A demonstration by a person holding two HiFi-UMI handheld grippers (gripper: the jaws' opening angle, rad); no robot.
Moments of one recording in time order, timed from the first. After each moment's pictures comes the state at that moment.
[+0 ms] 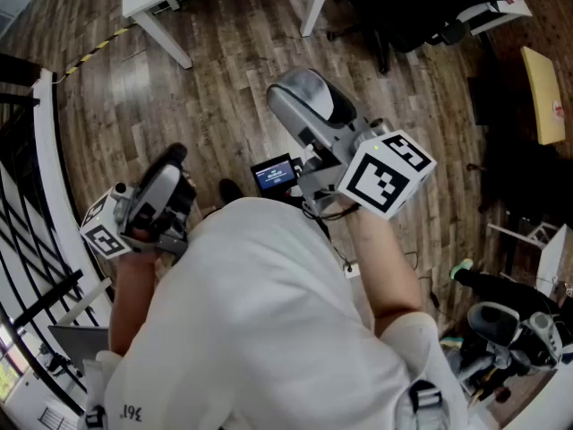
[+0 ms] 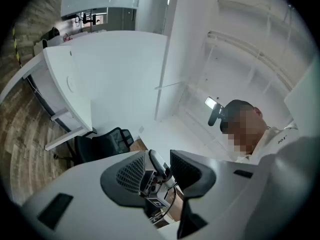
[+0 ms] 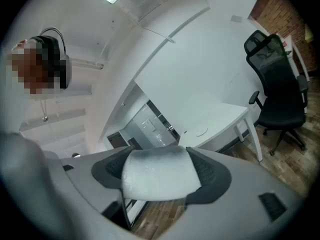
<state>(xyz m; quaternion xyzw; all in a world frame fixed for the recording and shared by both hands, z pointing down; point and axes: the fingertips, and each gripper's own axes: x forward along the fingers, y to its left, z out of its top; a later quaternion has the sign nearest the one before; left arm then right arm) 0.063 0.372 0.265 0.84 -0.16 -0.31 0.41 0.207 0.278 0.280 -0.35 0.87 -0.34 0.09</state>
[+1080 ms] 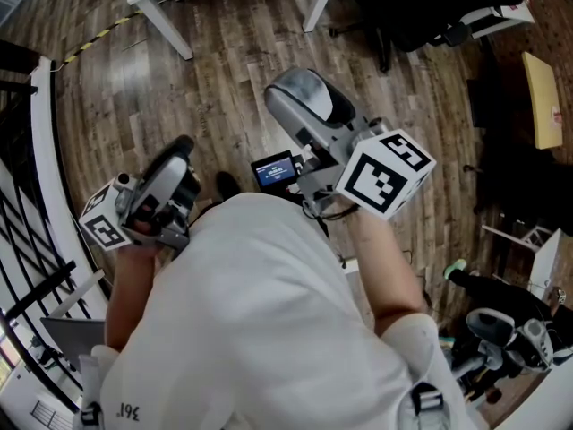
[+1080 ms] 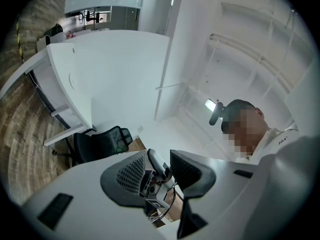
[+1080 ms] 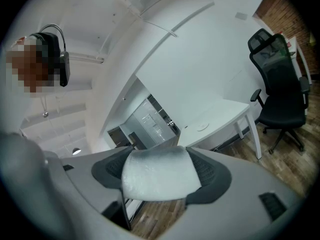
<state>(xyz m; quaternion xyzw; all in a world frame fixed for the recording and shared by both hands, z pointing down) 0.064 0.382 0.270 0.84 -0.16 -0.31 0.42 0.192 0.292 0.285 -0.34 0.87 -0.34 0.06</state>
